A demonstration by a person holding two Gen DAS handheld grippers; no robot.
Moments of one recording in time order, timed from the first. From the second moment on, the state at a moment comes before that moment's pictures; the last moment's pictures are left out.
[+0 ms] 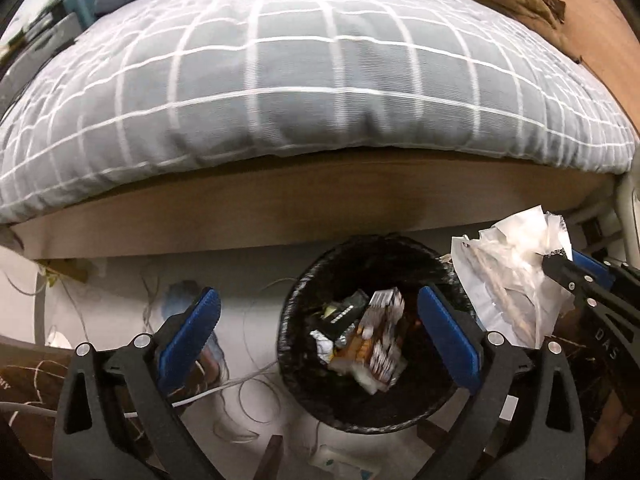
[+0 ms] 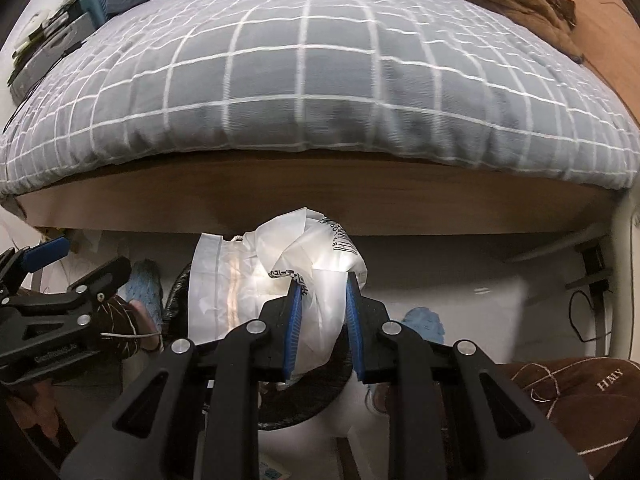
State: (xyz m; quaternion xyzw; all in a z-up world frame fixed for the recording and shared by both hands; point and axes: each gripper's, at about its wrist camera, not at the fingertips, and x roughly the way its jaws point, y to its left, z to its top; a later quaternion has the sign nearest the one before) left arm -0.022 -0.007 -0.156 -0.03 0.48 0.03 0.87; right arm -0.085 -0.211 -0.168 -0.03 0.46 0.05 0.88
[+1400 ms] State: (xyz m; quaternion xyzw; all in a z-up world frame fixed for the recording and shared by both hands) left arm -0.123 0.006 -0.085 -0.02 0.40 0.03 0.91; right arm -0.106 -0.202 -0.083 -0.04 0.37 0.04 0.93
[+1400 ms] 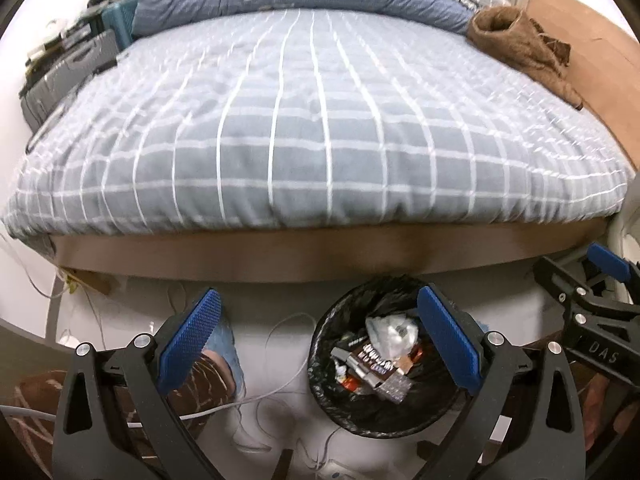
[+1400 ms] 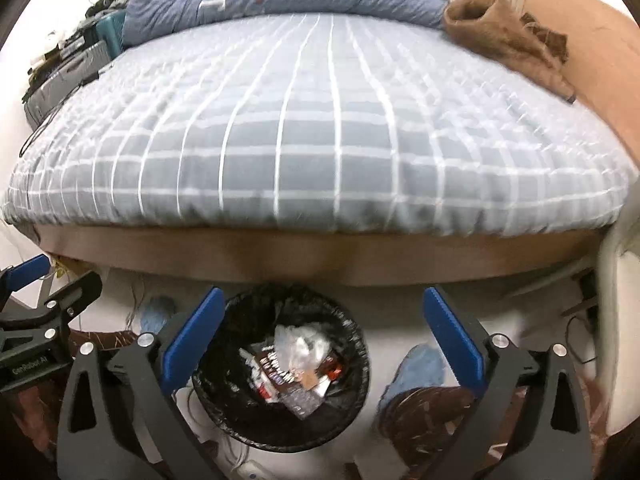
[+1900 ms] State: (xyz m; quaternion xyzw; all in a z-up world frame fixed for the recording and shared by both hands) left arm -0.200 -0.019 0.009 -0.02 0.32 0.01 0.95; right arm -0.190 -0.226 0.013 -0.01 0.29 0.03 0.96
